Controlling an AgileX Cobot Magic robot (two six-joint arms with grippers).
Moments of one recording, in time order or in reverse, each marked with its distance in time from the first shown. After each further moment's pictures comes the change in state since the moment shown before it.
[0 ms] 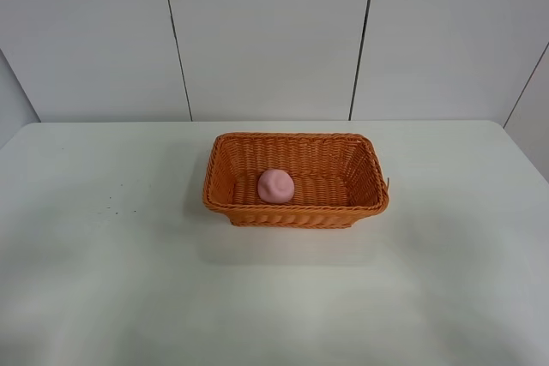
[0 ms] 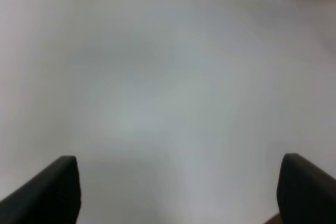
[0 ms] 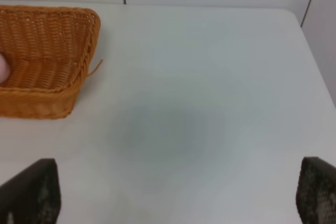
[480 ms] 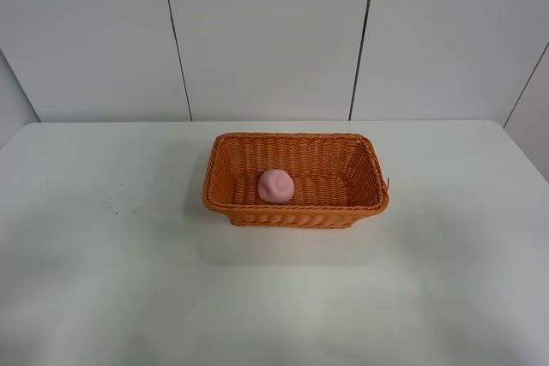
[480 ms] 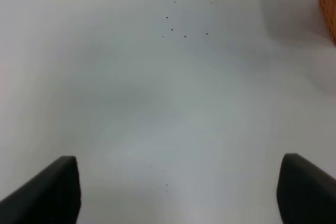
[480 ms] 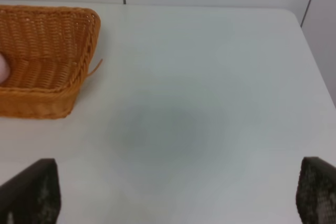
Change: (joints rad) left arm 0.000 -0.151 0.000 0.000 0.001 0.000; right arm 0.000 0.000 0.000 0.000 0.000 0.000
